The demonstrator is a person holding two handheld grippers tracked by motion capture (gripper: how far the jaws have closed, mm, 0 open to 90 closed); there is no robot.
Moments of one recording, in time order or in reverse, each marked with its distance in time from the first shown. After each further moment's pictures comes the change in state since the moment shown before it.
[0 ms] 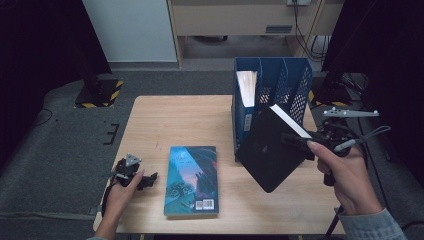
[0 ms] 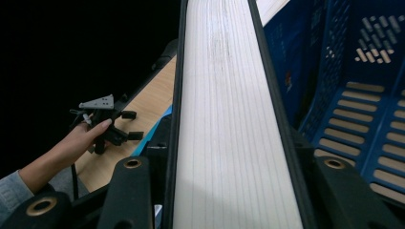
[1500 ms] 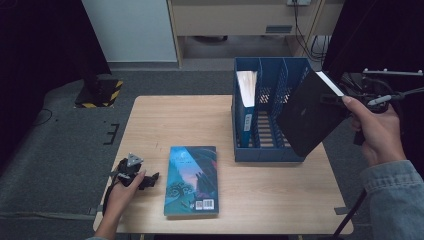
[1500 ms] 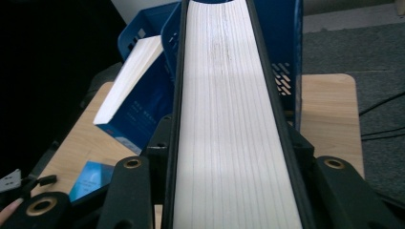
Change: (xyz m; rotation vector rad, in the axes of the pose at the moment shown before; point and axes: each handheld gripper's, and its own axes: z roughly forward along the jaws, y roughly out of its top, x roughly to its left) left arm -0.003 0.002 0.002 -0.009 -0.016 0.017; right arm -0.088 0.073 -0.035 -0.060 -0.294 0.156
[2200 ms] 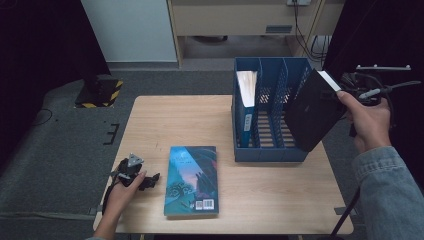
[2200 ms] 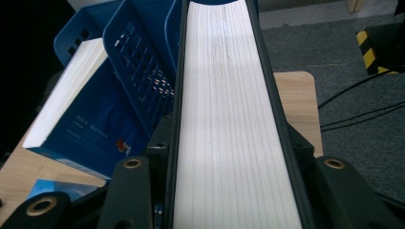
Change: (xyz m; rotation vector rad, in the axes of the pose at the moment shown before) left arm -0.001 0.000 0.000 -0.002 -0.018 0.017; right arm -0.017 0.011 0.027 0.020 -0.140 0.019
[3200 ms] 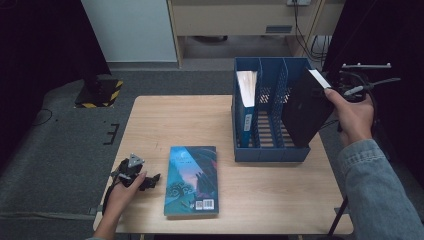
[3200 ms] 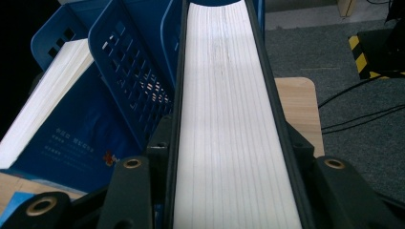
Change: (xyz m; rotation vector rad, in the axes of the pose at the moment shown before) left arm -0.002 0.000 0.000 -0.005 -0.006 0.001; right arm 0.010 0.004 0.031 0.001 -0.039 -0.019
